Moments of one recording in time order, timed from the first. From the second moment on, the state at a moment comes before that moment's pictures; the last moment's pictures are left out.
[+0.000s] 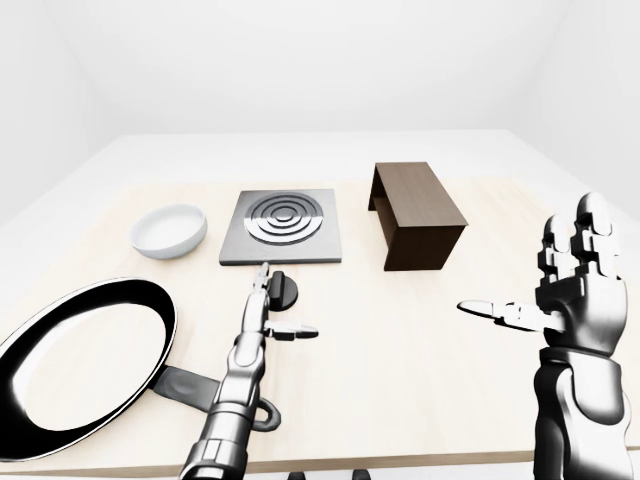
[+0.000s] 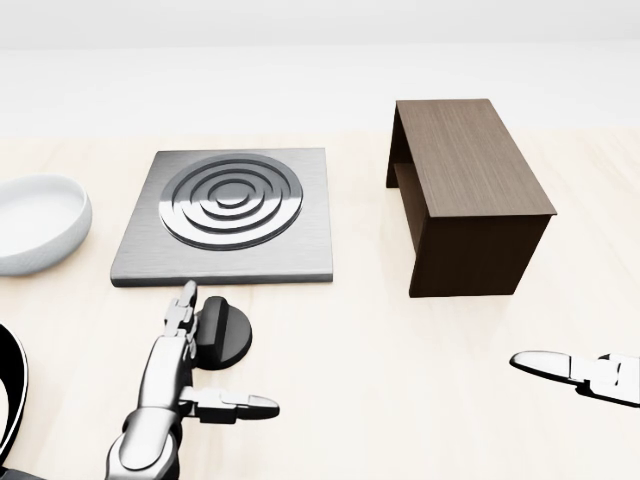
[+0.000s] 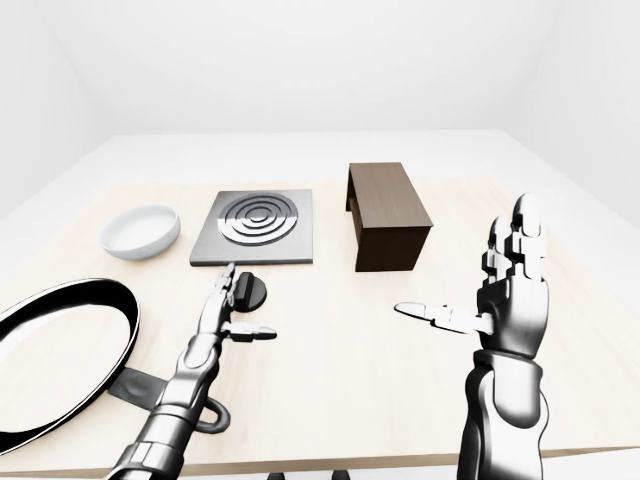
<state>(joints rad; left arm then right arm) -0.26 0.02 0.02 0.57 0.07 -0.09 0.03 0.08 -0.07 -0.40 -0.57 0.09 0.09 0.06</state>
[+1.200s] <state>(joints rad) -0.46 -0.06 -0.01 0.80 0.05 -0.09 0.02 0.08 -0.07 -0.40 -0.57 0.09 0.09 0.06</state>
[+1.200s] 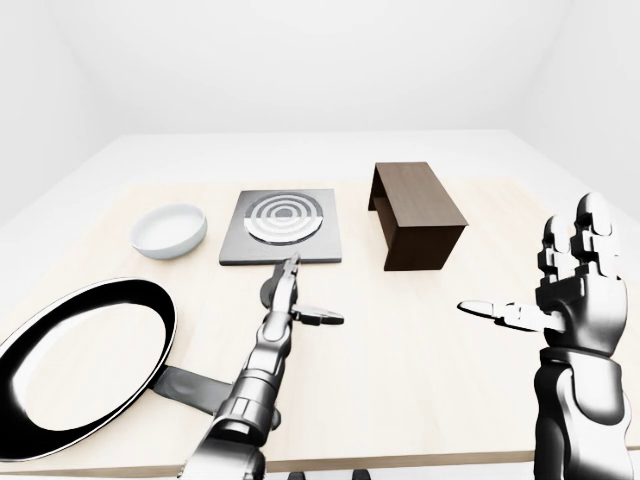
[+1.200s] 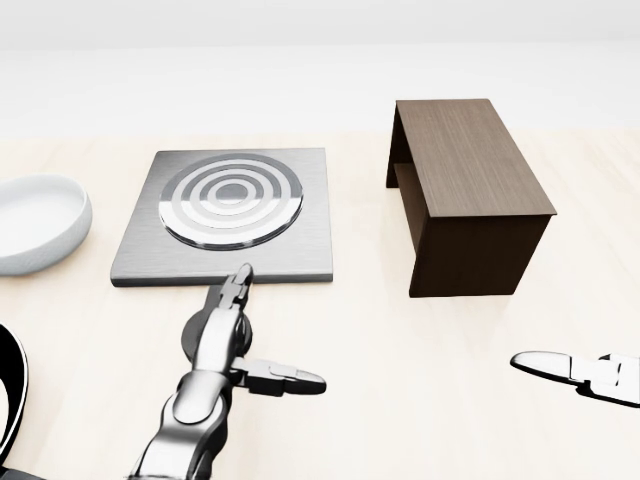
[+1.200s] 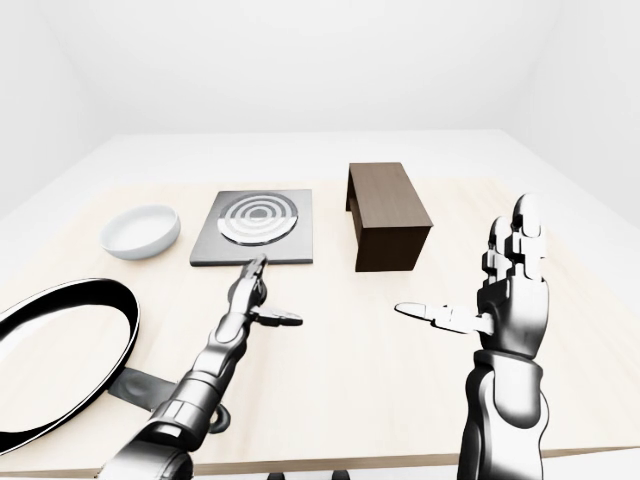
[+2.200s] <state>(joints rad) -0.77 0.00 0.06 0.85 -0.06 -0.09 0.34 0.08 -0.06 -0.40 -0.57 0.09 0.09 0.06</state>
